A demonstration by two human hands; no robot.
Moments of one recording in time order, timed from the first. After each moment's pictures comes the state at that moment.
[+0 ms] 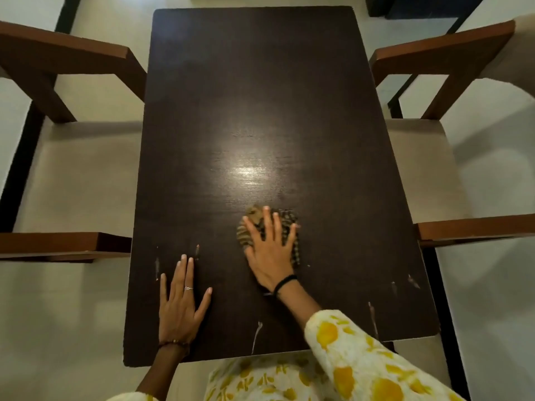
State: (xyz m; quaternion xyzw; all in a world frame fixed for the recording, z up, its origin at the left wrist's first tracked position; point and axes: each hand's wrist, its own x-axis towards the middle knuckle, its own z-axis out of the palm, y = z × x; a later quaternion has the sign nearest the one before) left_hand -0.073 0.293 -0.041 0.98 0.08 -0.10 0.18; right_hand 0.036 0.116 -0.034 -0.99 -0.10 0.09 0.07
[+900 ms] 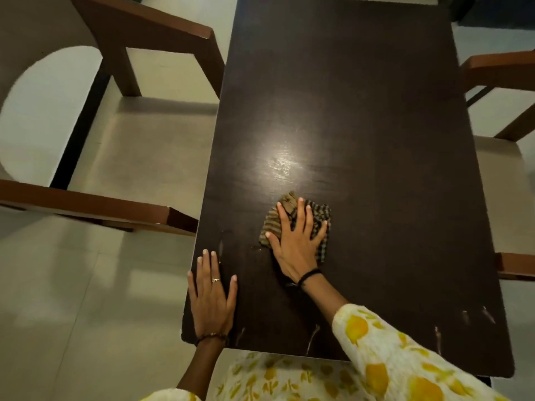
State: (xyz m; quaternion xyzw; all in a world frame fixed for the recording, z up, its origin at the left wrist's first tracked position) left_hand -0.094 0.330 -0.053 0.96 0.23 -0.07 0.17; right_hand 0.040 0.198 -0.037 -0.98 -0.09 0.10 0.12
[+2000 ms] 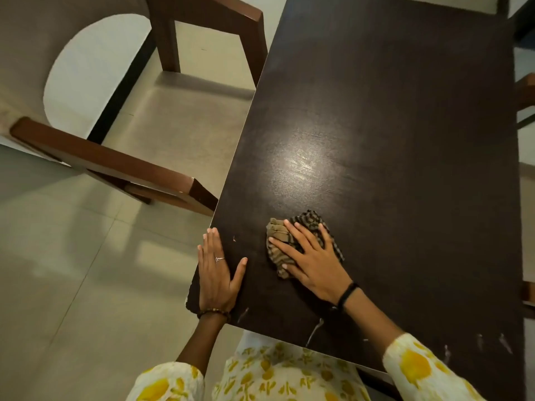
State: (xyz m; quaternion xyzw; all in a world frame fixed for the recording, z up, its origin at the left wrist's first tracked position) left_hand -0.099 0.330 -0.053 0.91 0.26 0.06 0.31; right_hand 0.018 0.145 -0.037 -0.88 -0.45 0.09 0.09
